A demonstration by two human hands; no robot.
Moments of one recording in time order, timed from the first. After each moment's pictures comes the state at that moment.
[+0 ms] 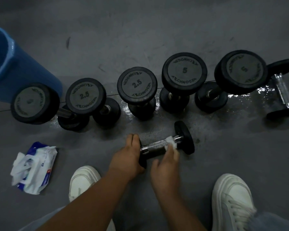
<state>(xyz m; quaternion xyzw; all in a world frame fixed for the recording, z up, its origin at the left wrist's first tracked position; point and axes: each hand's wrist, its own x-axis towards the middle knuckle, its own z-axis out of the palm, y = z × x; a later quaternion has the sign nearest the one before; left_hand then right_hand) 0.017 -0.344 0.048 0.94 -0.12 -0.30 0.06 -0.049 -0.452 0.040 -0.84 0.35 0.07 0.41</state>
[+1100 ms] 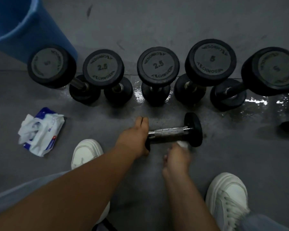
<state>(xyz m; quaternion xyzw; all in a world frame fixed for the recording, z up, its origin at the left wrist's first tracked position) 0.017 -0.343 0.051 0.94 -0.11 -0.32 0.06 -0.038 -0.463 0.016 -0.56 0.57 0.00 0.60</state>
